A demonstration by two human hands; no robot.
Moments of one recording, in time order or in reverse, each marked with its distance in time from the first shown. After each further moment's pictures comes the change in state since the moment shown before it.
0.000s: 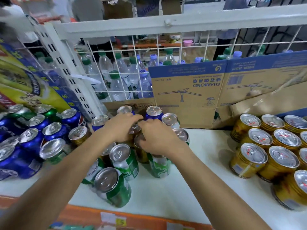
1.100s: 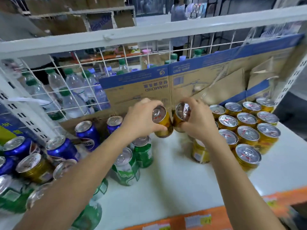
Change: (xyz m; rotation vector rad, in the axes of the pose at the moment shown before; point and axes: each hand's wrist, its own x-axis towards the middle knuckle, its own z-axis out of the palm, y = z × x) left_hand 0.019 0.167 -0.072 -0.368 0.312 0.192; right_hand -0.104 0.133 -0.054 0.143 0.569 0.548
